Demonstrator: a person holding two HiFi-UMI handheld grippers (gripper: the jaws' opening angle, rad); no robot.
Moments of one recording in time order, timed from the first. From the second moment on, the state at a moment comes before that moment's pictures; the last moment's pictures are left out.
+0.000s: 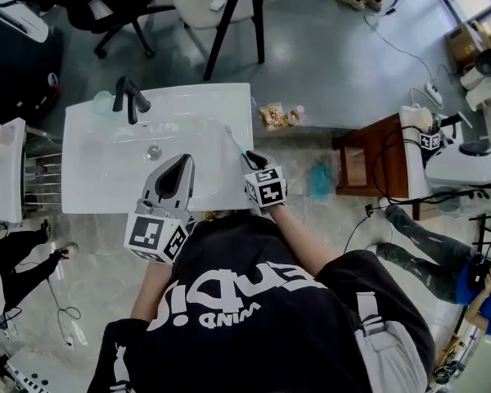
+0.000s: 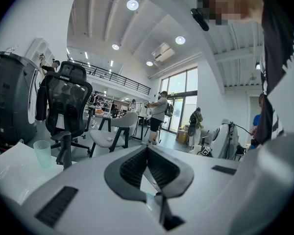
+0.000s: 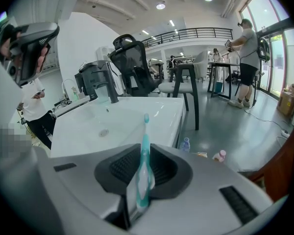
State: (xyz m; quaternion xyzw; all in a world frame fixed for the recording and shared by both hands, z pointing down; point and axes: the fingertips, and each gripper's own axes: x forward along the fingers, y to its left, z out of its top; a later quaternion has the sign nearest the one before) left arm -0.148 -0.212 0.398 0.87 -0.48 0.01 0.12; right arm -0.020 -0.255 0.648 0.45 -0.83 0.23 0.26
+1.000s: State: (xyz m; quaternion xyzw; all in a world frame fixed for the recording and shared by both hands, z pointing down) left arm -0.145 -0.210 0.399 0.87 -0.48 0.01 0.12; right arm -0.018 -0.255 0.636 0.45 -0.83 0.21 0.25
